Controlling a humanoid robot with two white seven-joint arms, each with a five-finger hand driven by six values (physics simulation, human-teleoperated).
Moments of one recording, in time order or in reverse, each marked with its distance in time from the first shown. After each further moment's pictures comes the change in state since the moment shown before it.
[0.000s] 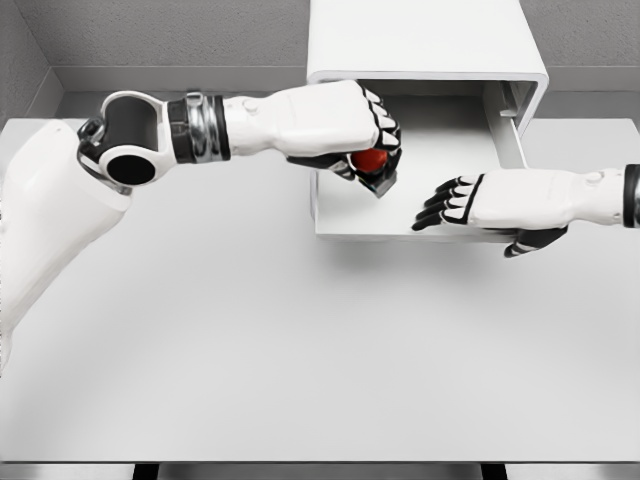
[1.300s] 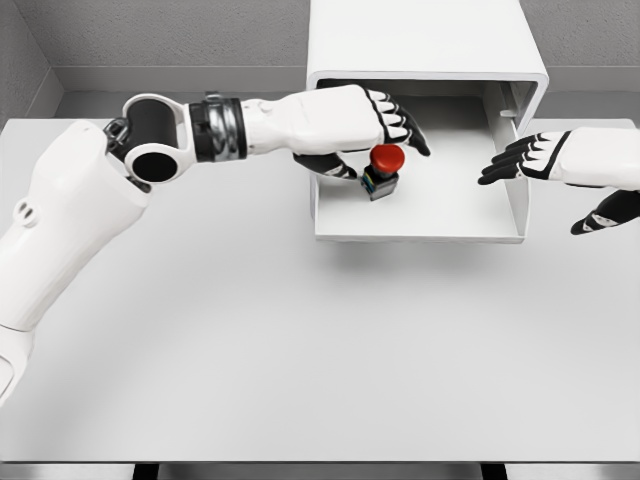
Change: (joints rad) left arm -0.003 -0.049 -0.014 0.104 -0.116 -0.006 0.013; right arm -0.048 -0.197 -0.017 0.003 -0.259 0.000 0.000
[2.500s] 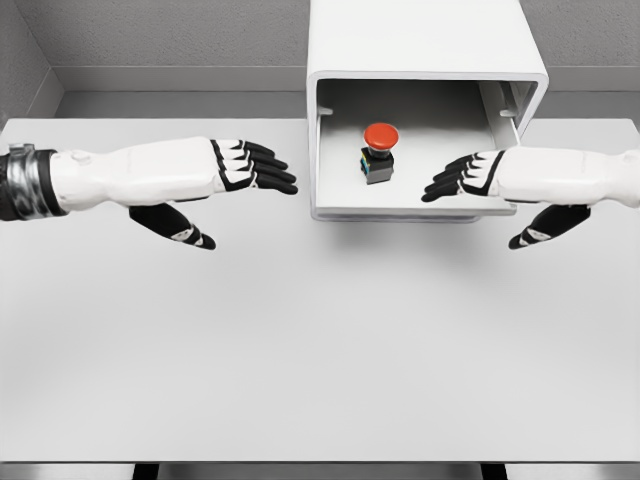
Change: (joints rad) left arm 0.155 0.574 -0.026 -0.346 0.571 0.006 -0.011; right arm 0.046 0.166 -0.002 0.030 0.005 0.000 0.000
